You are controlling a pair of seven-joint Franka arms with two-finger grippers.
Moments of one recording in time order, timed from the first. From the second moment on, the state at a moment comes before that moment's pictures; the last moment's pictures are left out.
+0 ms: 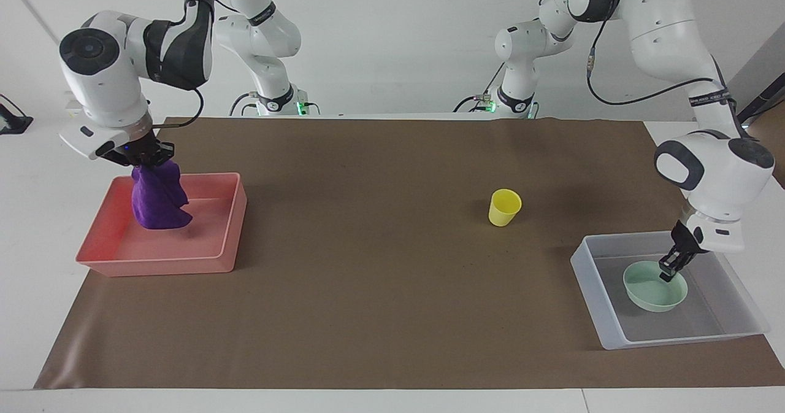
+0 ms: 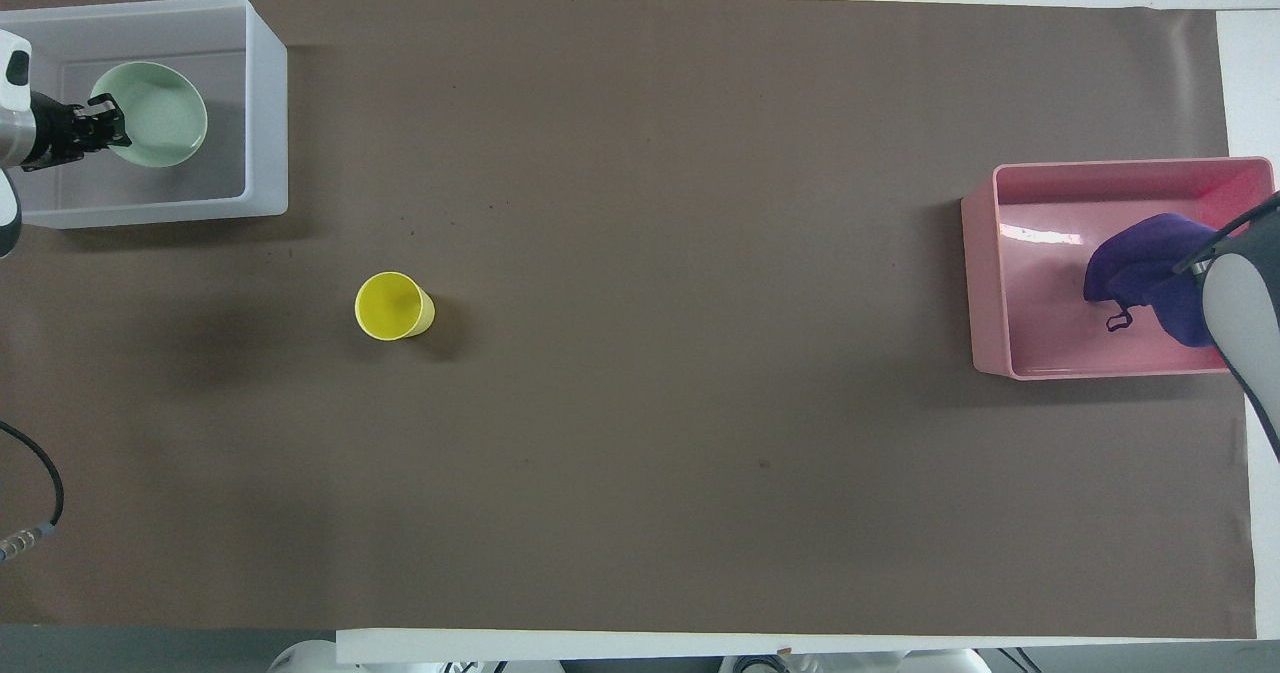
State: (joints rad) left arm 0.15 0.48 -0.02 -1.74 -0.04 2.46 -0.22; right arm -0.22 -0.02 0.04 -1.97 -0.27 1.85 -0.25
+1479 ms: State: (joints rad) left arm -0.21 0.08 -0.04 -2.06 -0.04 2.01 -0.41; right arm -0.17 -0.09 0.08 -1.75 -0.01 1.54 -0.18
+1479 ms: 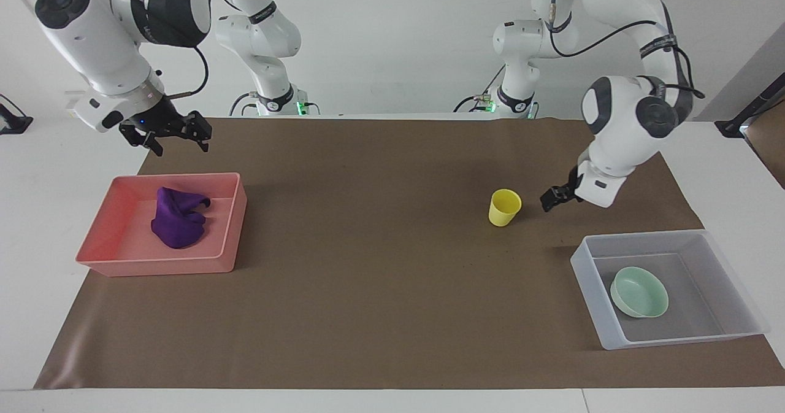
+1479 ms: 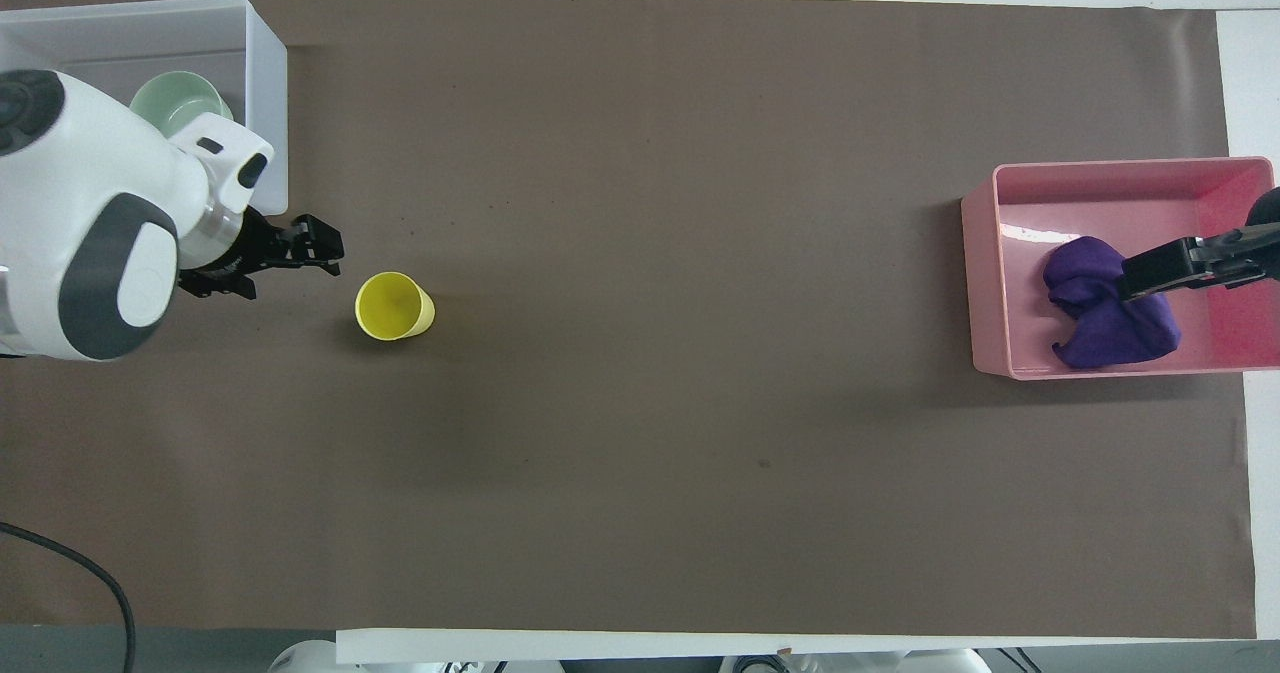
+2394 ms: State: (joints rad) left arm -0.31 -0.05 -0.04 -2.33 -0.05 2.24 -0.54; right arm -0.14 -0.13 0.08 -1.63 0.02 1.31 -0.18
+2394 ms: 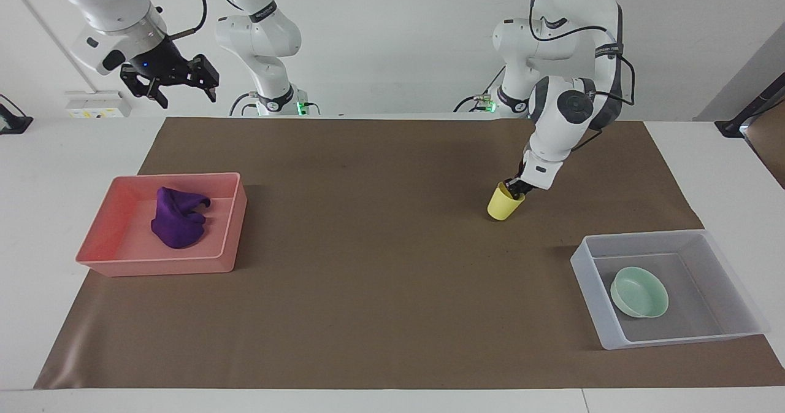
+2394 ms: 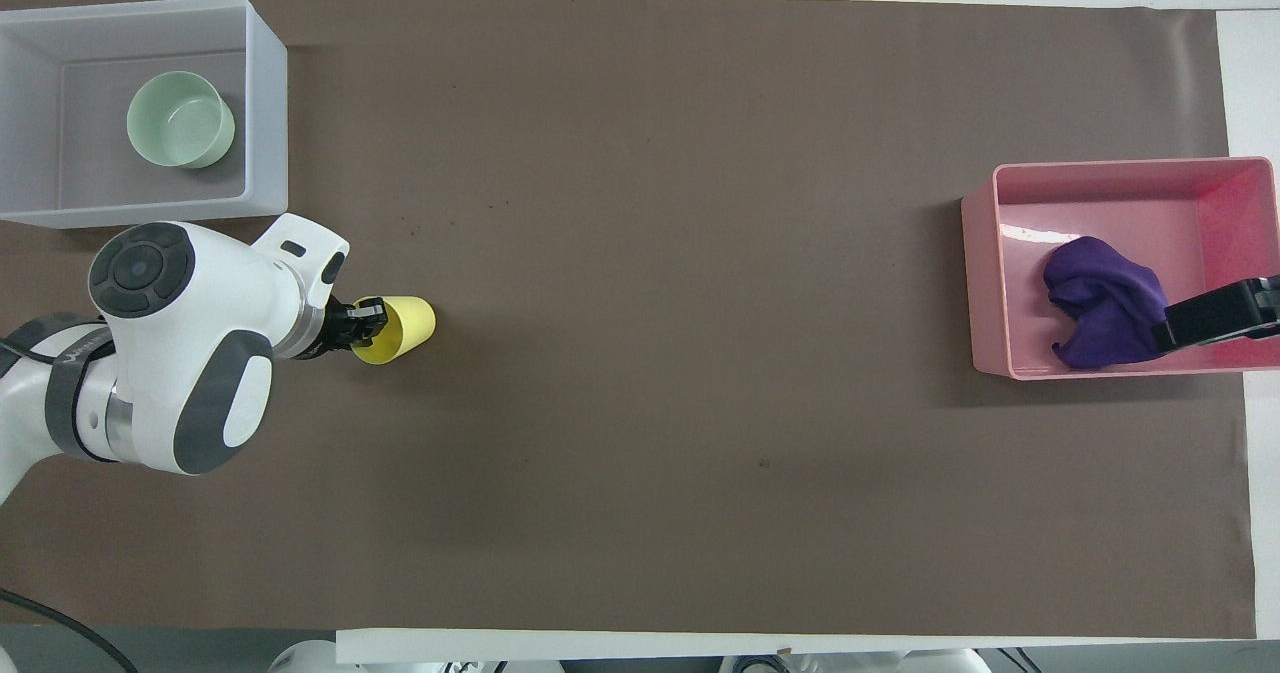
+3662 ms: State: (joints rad) left arm 0.10 0.34 -0.01 -1.62 -0.05 2.21 -0.46; right arm -0.18 -0.13 0.07 -1.63 0.02 1.31 -0.18
